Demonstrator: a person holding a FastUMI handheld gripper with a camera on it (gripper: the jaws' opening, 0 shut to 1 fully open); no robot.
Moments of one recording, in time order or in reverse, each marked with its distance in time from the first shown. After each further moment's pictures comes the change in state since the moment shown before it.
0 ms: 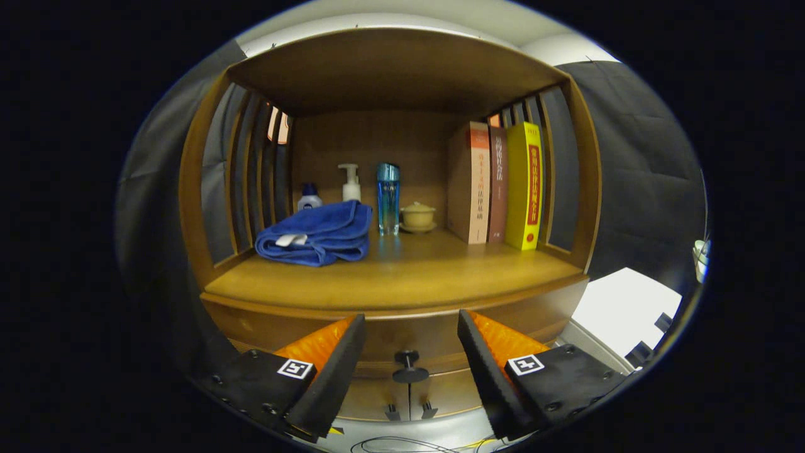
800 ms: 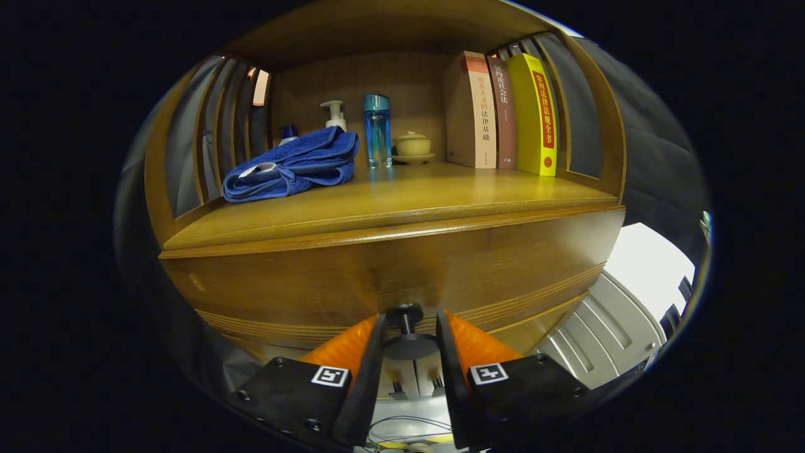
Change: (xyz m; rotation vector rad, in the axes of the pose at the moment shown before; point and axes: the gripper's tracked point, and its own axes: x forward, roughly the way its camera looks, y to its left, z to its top) arm 0.031 0.001 -0.085 0.046 0.194 -0.002
